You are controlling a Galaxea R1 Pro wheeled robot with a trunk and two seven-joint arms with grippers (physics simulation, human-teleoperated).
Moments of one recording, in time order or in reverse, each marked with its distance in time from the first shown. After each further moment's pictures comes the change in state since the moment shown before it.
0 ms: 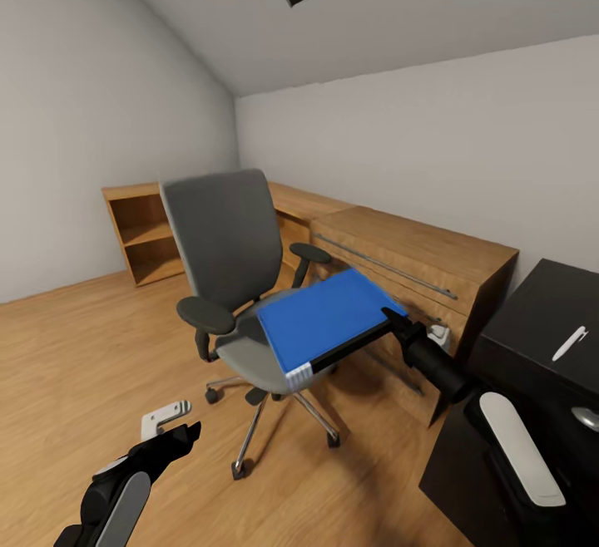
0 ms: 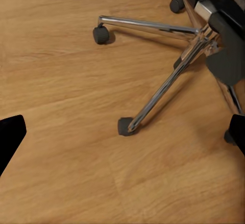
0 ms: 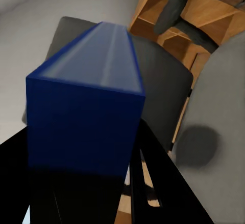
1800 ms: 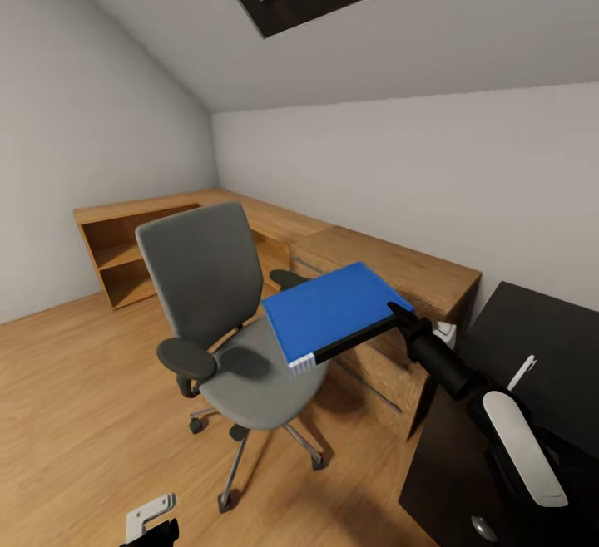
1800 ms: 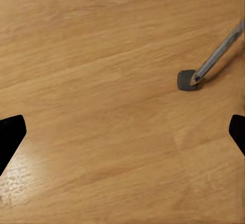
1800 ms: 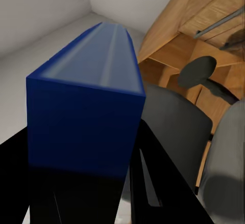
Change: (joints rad) left arm 0.000 -0.001 -0.029 0.686 -0.124 -0.470 -0.054; right arm 0.000 0.009 -0.021 -0.018 0.002 -0.029 -0.002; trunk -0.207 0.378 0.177
